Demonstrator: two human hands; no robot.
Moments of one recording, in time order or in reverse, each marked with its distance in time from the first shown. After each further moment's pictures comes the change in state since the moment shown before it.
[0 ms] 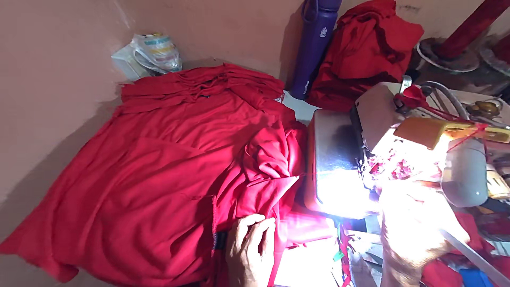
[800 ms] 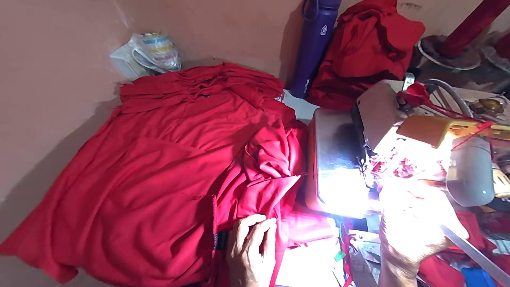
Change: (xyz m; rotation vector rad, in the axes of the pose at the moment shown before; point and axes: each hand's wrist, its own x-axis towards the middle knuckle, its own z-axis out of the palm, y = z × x) left_hand -0.001 0.000 0.001 0.000 0.005 -0.010; right_hand -0.002 -0.001 0.008 0.023 0.064 0.052
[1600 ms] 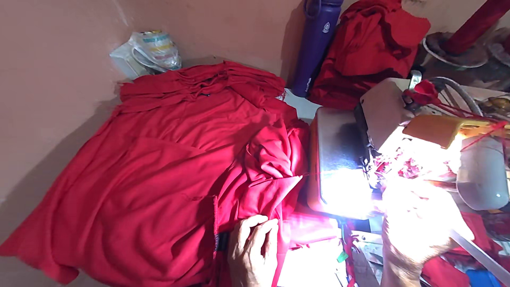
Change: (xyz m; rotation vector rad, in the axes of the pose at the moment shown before) left_hand 0.000 0.000 0.000 -0.011 0.006 0.004; right_hand -0.001 -0.004 0.003 0.049 -0.005 0.092
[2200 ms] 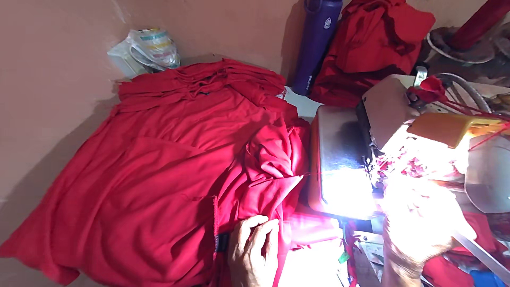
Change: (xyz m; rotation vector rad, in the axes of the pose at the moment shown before) left_hand 0.000 0.000 -0.001 0.003 -0.008 0.009; right_hand -0.001 0.002 0.002 0.033 0.016 -0.019
